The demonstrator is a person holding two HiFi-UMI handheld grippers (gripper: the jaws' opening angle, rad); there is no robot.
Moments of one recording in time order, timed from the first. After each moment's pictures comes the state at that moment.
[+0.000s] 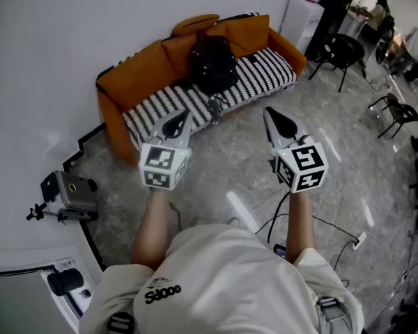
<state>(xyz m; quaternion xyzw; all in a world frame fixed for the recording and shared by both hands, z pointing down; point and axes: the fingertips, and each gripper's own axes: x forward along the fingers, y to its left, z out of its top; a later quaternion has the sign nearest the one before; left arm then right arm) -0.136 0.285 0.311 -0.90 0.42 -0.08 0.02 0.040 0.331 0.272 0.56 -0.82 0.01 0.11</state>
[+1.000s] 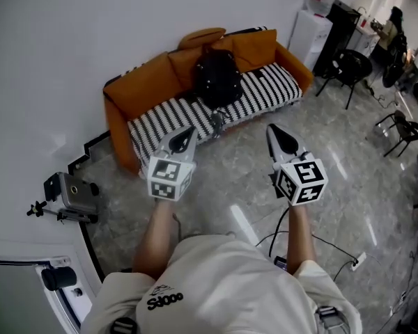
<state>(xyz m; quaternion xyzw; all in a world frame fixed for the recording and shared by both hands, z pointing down) -0.084 0.288 0.328 -0.89 0.44 -0.10 0.00 0.100 0.327 0.286 0.55 -0.83 0.05 0.07</state>
